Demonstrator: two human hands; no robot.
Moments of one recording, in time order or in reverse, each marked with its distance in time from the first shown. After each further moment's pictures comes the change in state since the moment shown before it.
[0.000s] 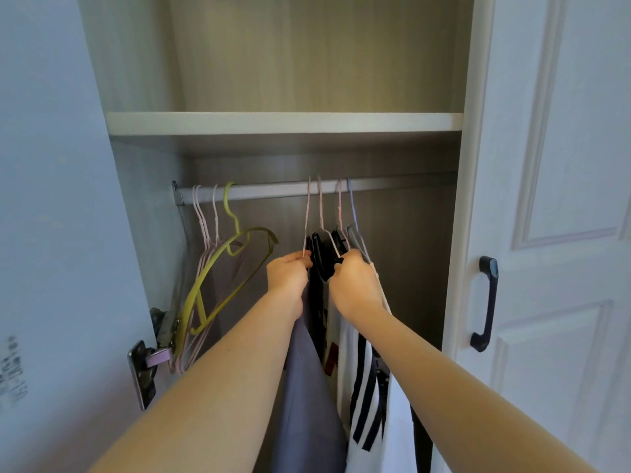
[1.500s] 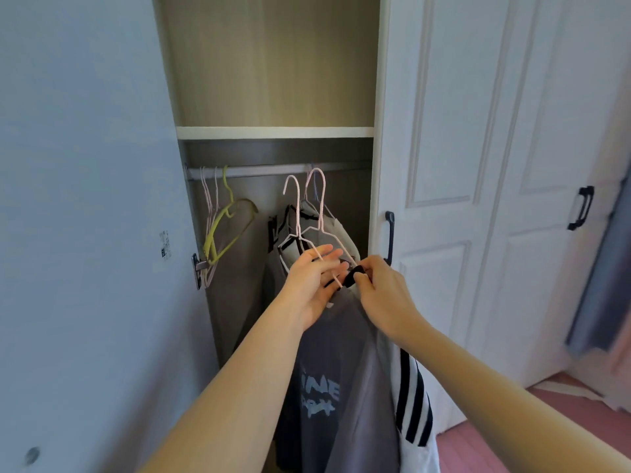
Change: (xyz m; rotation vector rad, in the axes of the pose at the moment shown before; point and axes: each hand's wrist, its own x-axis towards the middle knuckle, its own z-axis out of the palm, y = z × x) left_hand -0.248 0.030 -0.043 -0.366 -0.509 -0.251; right_hand -0.225 0.005 -0.136 0.100 0.025 -0.014
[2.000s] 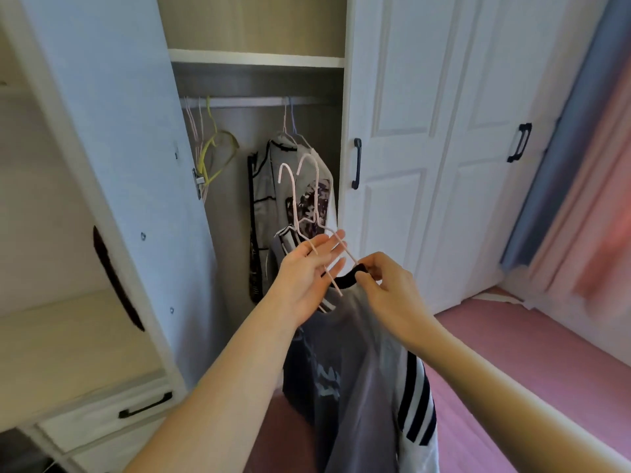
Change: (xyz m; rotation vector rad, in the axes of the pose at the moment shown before) left_hand -0.178 -0.064 -0.007 -0.151 -0.100 -0.099; right_hand -0.209 -0.023 -0.050 0.076 -0.050 0.144
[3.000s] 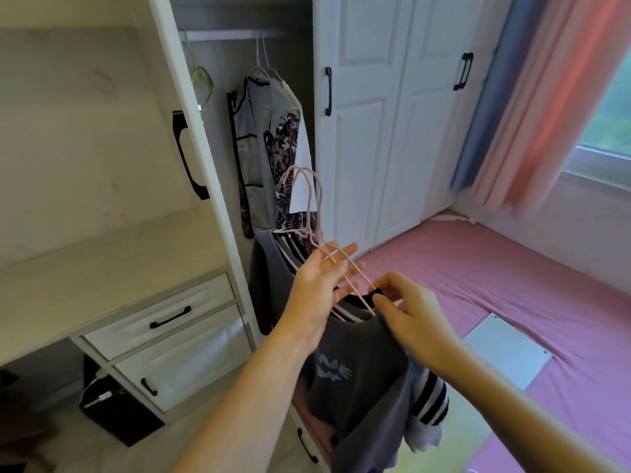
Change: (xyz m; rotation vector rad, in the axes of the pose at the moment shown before) left_hand -0.259 -0.055 -0.023 0.317 -0.059 -0.067; right_hand -0.269 -0.027 0.005 -0.104 0.018 0.151
